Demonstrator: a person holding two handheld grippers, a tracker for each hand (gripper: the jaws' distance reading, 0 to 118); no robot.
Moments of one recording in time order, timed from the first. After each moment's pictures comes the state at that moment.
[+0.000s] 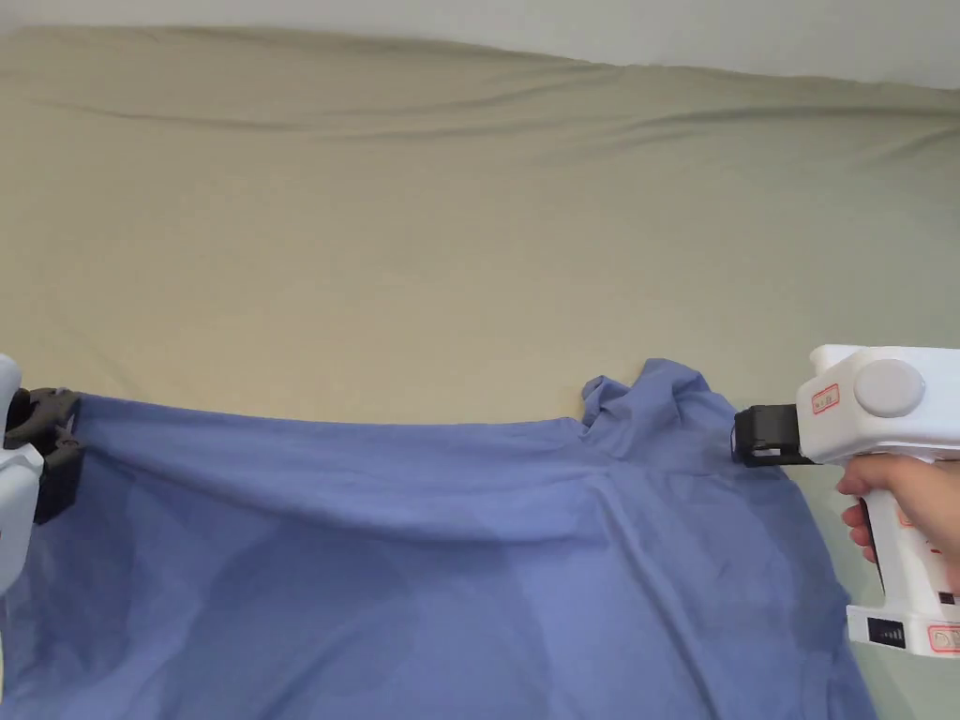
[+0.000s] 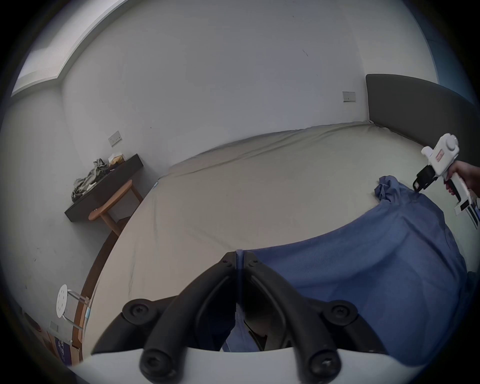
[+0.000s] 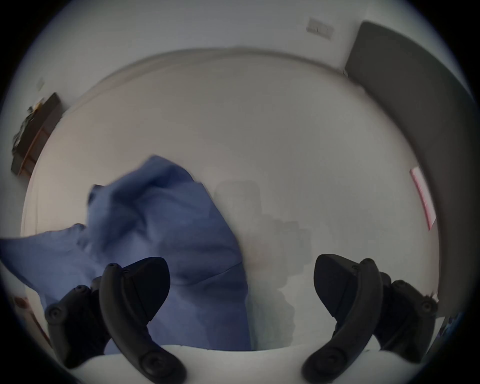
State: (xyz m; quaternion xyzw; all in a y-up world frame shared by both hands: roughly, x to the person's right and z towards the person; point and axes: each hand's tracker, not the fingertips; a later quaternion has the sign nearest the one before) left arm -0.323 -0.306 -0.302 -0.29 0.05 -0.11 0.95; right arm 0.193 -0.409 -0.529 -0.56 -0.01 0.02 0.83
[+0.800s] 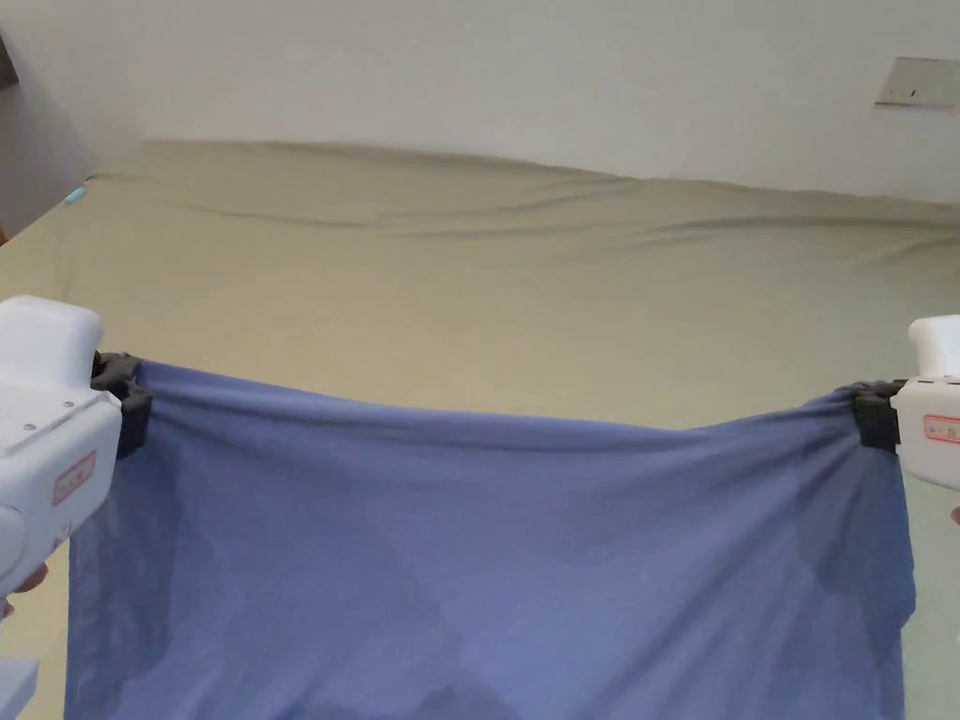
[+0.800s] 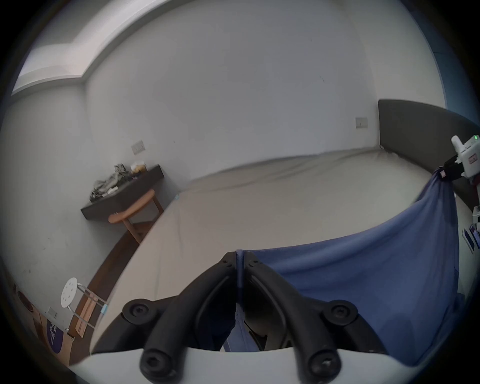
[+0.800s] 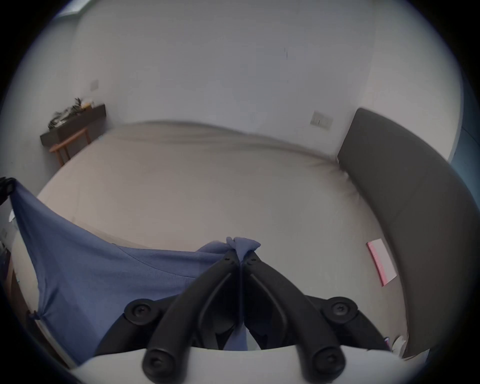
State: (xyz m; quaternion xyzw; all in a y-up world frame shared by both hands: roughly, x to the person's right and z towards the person) left arm -0.324 -0.210 -0.247 -0.22 0.10 -0.09 0.97; right arm 0.203 -0.214 -0.381 -0.31 0.07 0.12 0.94
